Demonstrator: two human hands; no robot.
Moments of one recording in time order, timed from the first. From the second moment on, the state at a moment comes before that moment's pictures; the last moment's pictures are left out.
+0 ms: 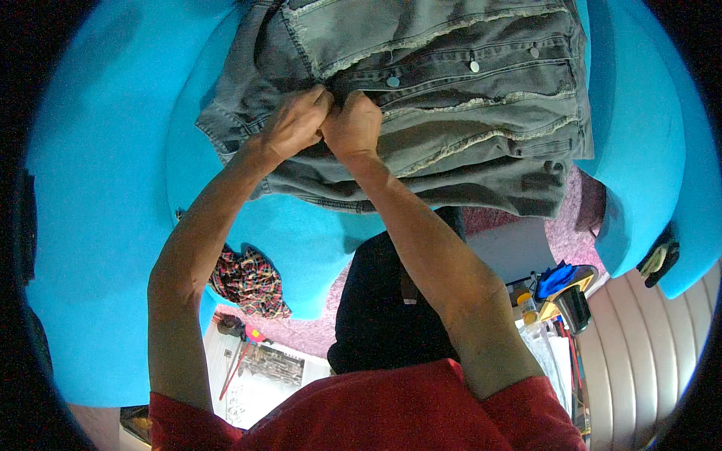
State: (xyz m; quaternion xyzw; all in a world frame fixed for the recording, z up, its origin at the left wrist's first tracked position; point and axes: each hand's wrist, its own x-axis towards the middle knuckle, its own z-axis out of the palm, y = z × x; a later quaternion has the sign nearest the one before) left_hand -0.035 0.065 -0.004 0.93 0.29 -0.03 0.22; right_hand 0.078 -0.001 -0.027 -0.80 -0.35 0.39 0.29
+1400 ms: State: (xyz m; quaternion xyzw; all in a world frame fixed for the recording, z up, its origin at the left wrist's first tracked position) left_hand -0.049 0.030 -0.013 0.48 0.57 0.31 0.59; right_hand 0.102 0.013 -0.026 -0.69 -0.29 0.59 0.32
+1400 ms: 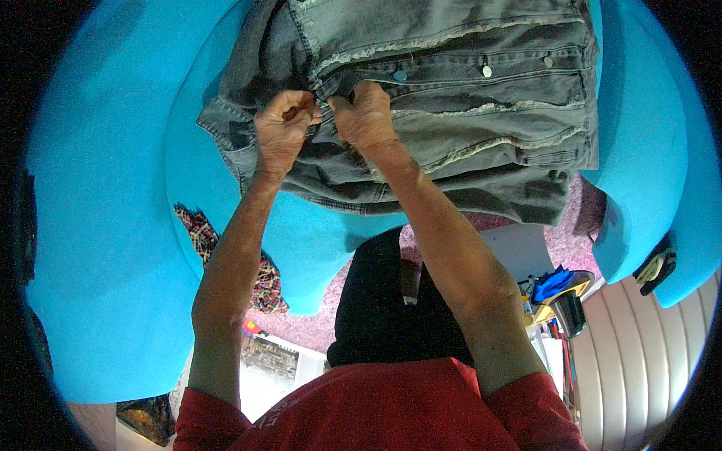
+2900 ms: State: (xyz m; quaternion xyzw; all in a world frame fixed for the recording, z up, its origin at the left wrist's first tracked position) left_hand -0.035 0.026 -0.007 0.49 0.59 0.29 0.57; right_hand 0.117 0.028 -0.023 -0.58 0.03 0.75 0.31
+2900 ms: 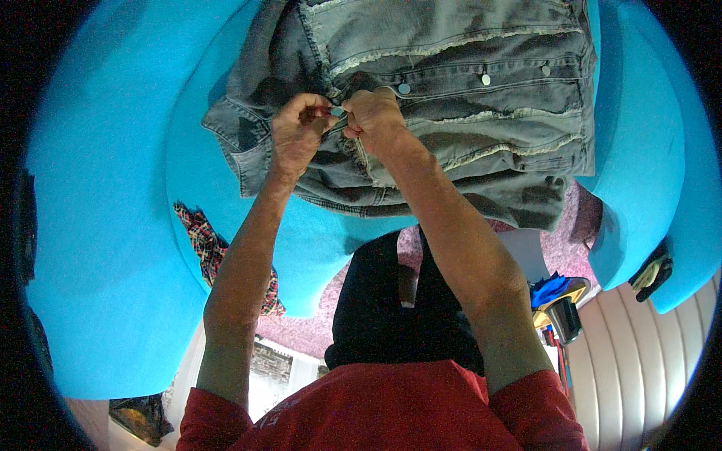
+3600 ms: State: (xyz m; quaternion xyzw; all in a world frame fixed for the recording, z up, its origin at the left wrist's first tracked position) left_hand -0.016 0.004 -0.003 0.49 0.70 0.22 0.47; right_hand 0.109 0.012 -0.015 -0.72 -0.47 0.47 0.17
